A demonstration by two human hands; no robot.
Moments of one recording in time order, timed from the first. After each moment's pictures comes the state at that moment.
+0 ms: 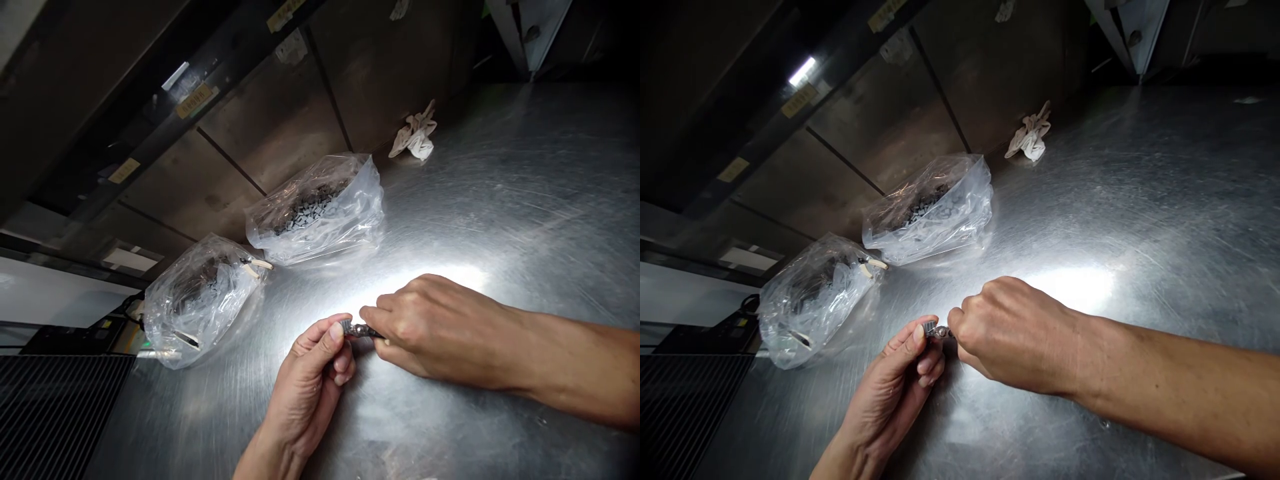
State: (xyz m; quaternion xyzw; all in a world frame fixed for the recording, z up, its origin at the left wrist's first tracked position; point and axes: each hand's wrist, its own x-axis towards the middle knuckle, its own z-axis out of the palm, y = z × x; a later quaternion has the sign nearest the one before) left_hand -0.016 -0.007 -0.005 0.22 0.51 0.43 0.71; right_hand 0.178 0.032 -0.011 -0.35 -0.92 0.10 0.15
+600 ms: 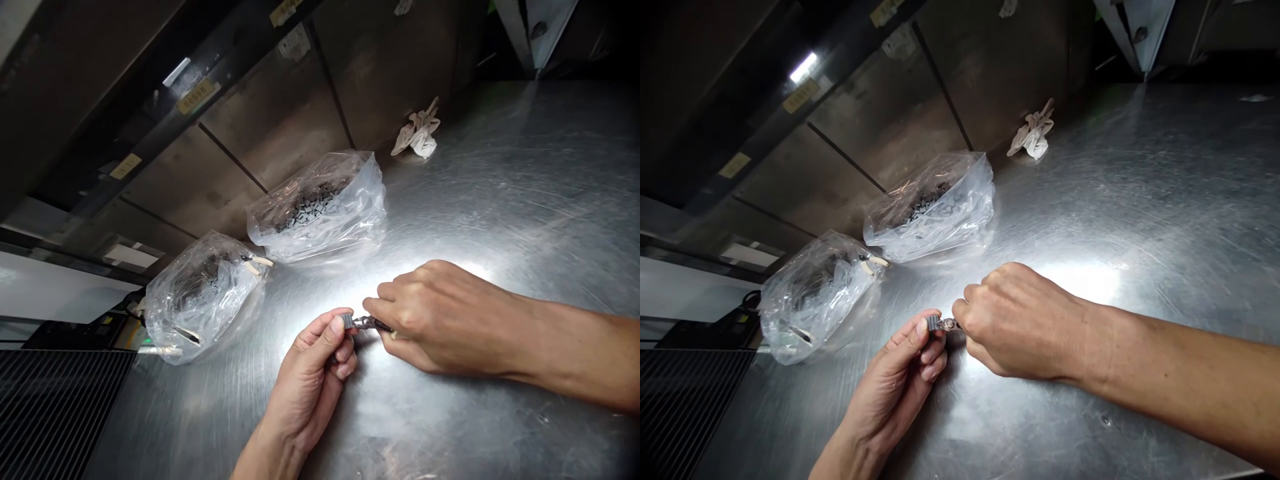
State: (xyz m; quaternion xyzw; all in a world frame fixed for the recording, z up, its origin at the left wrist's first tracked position) left_hand -0.015 -0.006 -0.006 0.21 0.50 0.44 0.71; right_hand 0.182 0.036 -0.013 -0.34 -0.92 0.04 0.18
